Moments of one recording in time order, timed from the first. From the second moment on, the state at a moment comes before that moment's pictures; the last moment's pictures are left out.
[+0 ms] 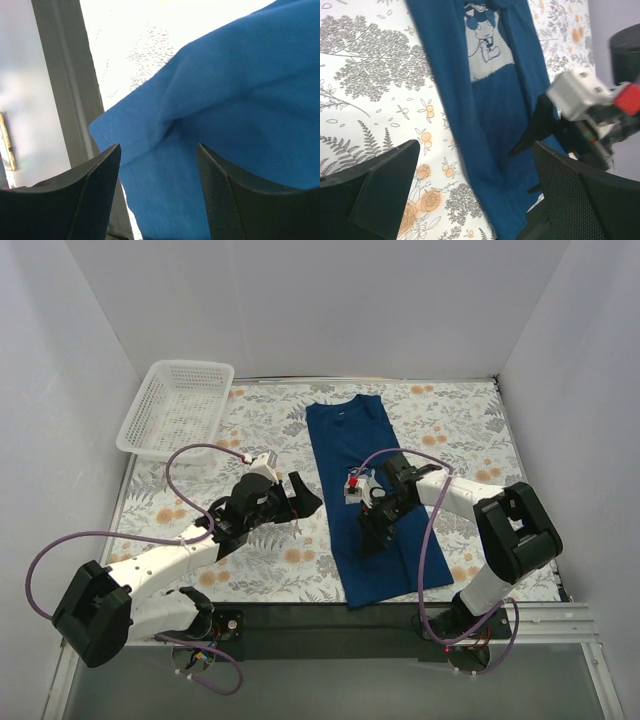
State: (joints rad) left arm -0.70 1.13 0.58 0.07 0.00 -0.79; right arm 0.52 1.62 0.89 -0.68 -0.90 -0.50
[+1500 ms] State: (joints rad) left arm -0.68 0.95 0.46 0.02 0.02 -0.87; right arm 0.63 1.66 0.92 -0.69 -0.80 -0.42
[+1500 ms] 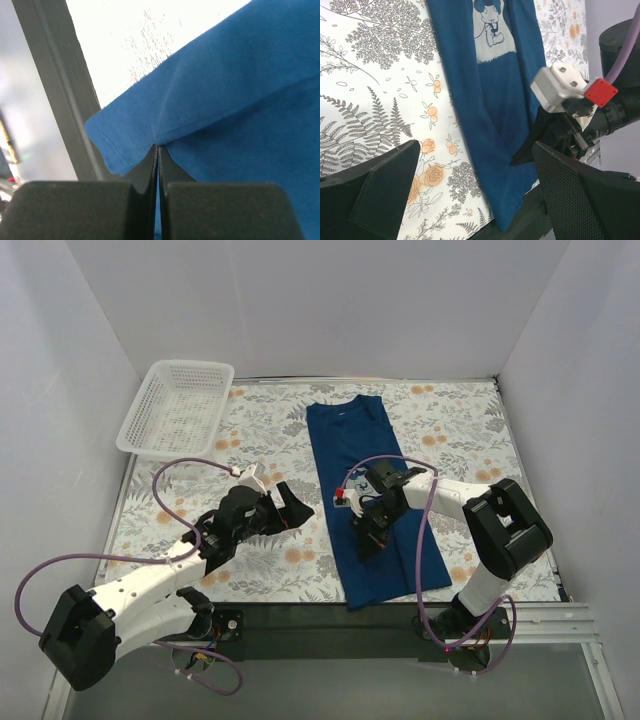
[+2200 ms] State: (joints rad) left arm -0.68 1.10 0.55 0.09 0.12 -0.80; right arm 0.51 1.55 1.01 -0.82 -0.71 -0.51
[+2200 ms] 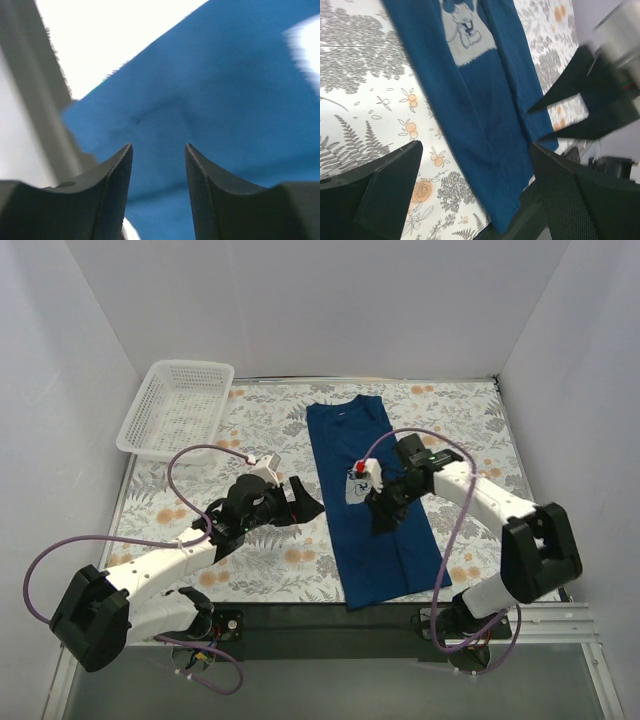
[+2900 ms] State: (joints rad) left arm -1.36 1.31 0.61 0.08 0.04 0.01; right arm 0.08 1.12 0.76 -1.01 -0.75 -1.57
